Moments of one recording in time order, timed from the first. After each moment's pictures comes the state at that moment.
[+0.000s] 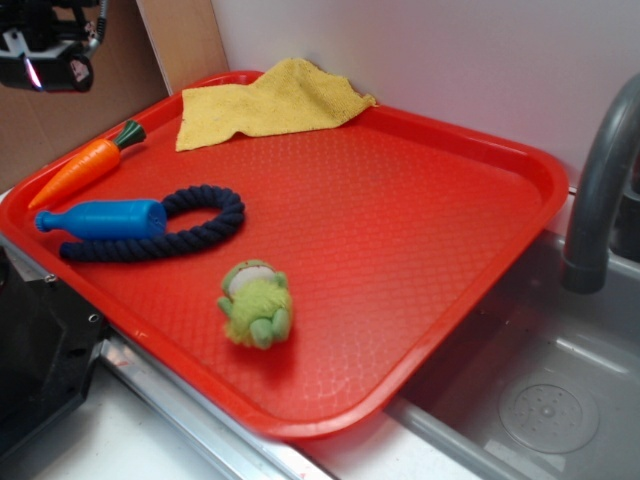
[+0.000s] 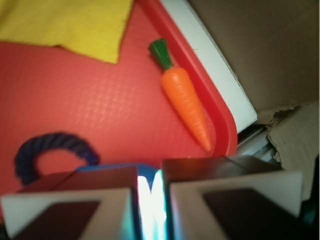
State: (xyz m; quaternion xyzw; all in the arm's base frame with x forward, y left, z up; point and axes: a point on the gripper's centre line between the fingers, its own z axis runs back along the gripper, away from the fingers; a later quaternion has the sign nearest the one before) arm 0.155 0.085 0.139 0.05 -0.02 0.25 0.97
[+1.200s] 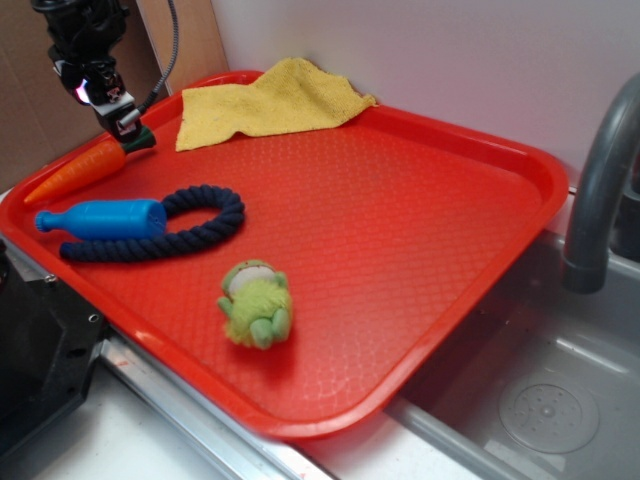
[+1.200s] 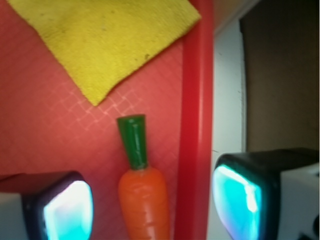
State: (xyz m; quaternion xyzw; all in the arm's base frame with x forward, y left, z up) arm 0.200 0.155 0.064 0.07 -0.04 -0.04 1.00
